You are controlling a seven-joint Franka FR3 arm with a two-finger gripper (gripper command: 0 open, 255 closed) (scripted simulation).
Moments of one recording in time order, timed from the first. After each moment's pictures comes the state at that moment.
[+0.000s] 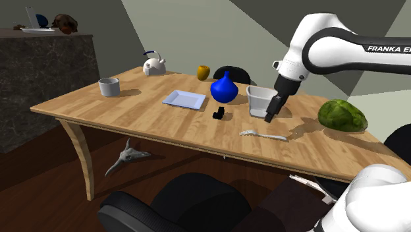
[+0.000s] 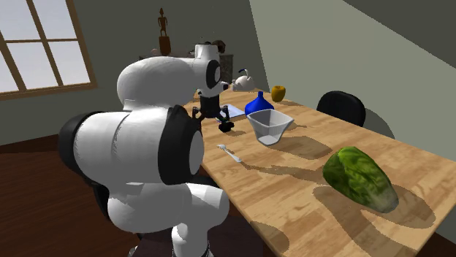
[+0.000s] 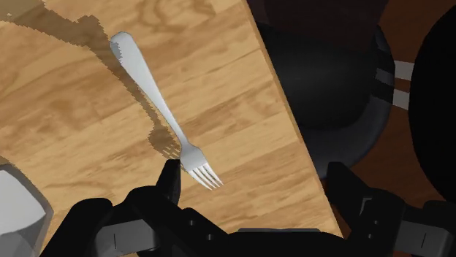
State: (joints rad) arm -0.01 -0.75 0.00 -2.45 0.00 1.79 -0.23
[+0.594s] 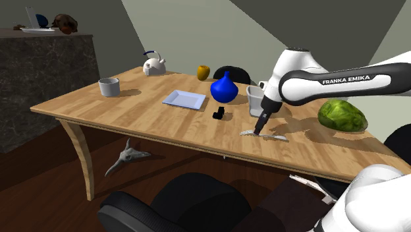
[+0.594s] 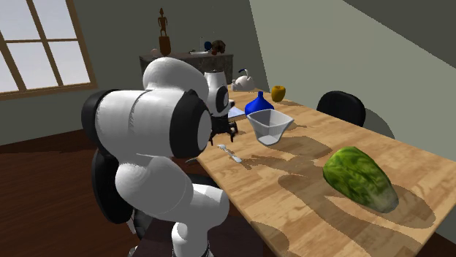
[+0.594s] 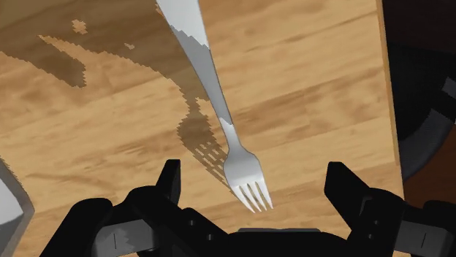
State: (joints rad) arm -0.02 -0.60 -0.05 -2.60 -0.08 2.14 -0.35
